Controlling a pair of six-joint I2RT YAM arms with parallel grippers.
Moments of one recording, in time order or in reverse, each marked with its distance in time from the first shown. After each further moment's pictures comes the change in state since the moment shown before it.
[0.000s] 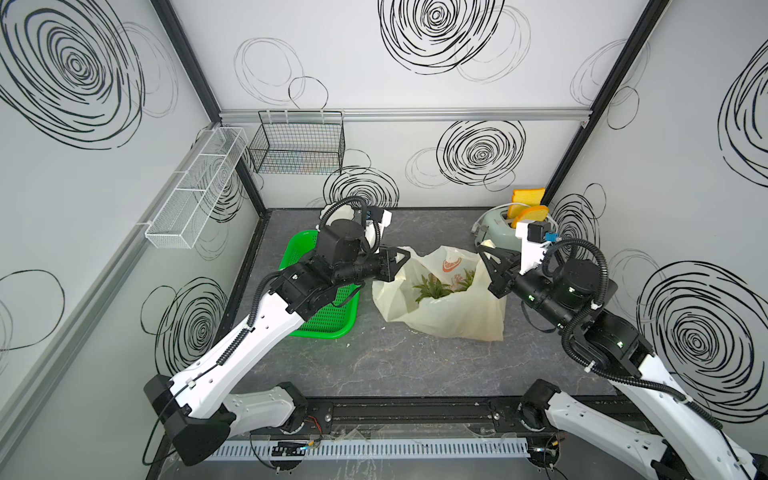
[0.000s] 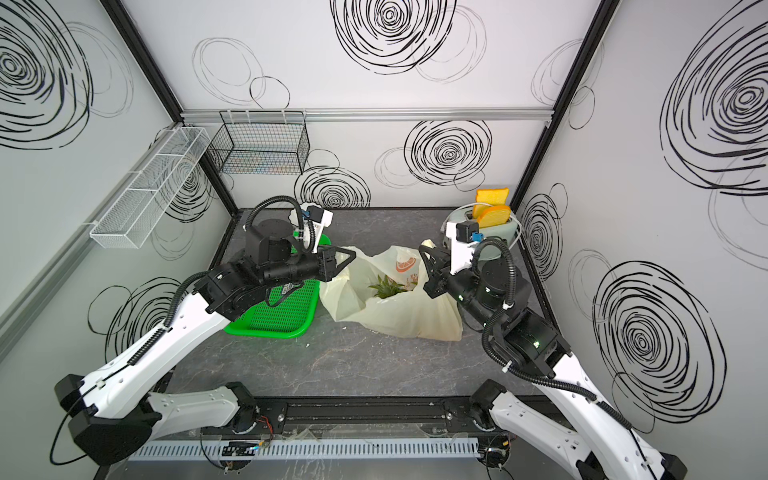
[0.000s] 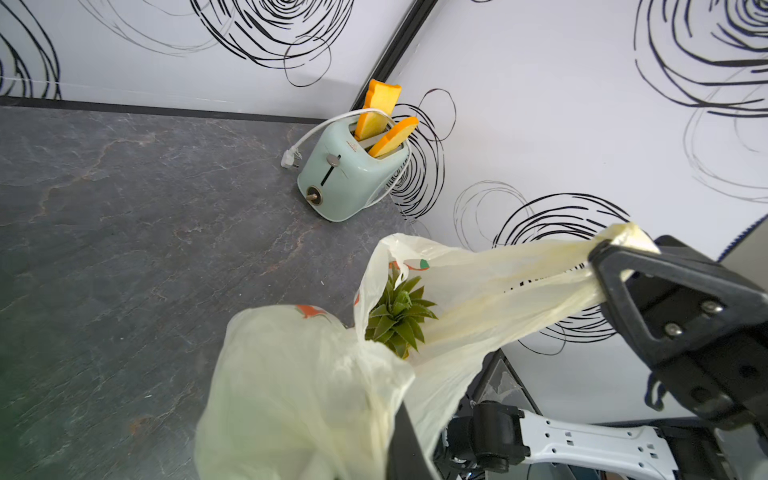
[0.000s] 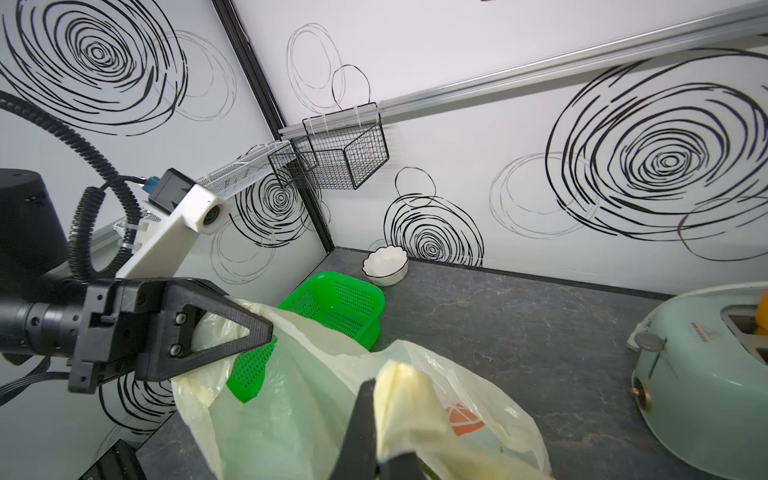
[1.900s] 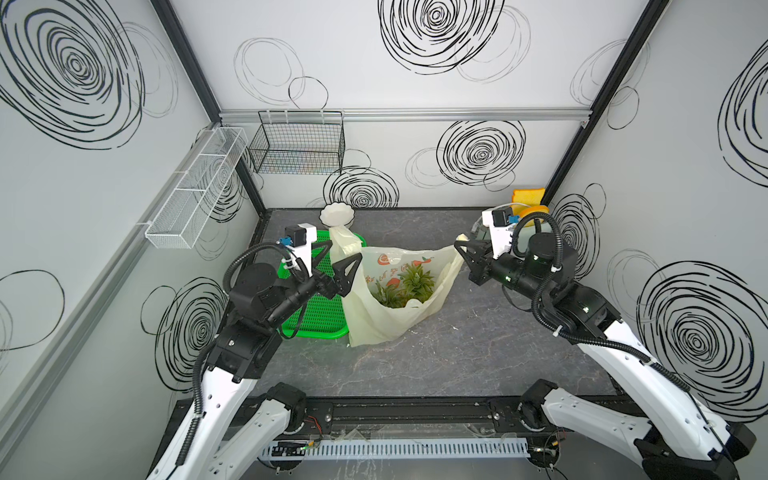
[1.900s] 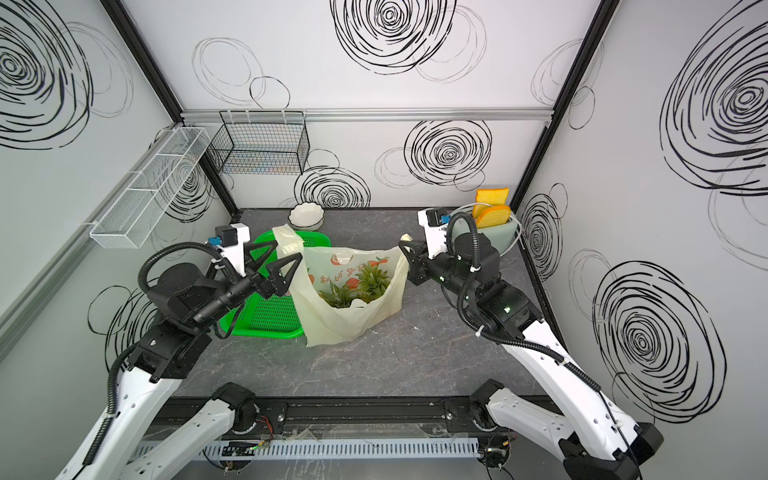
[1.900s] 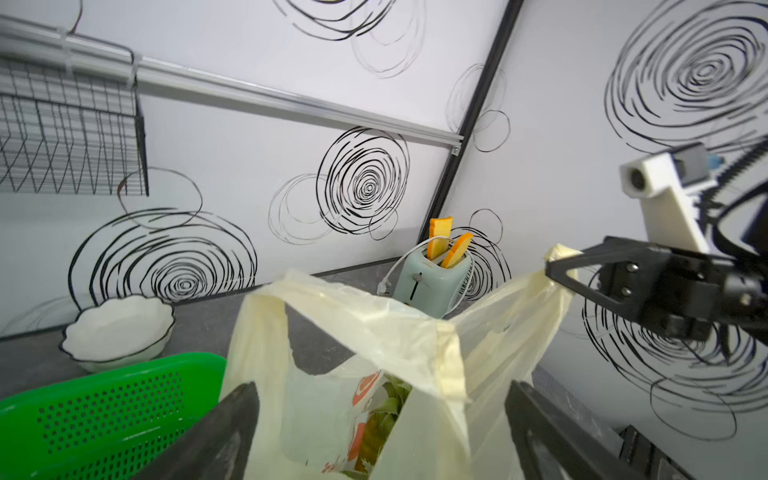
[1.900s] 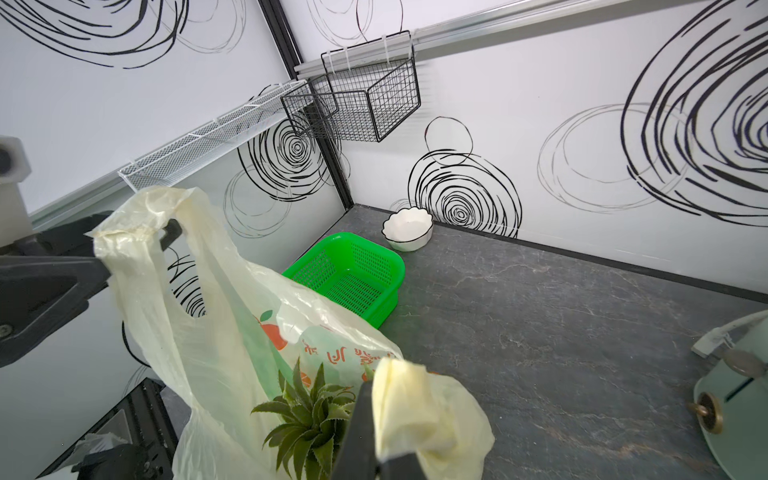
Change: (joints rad) left arm 0.357 -0.496 -0.362 0.226 0.055 0.341; right arm -0.080 0.209 0.092 -0.002 -0.218 -0.046
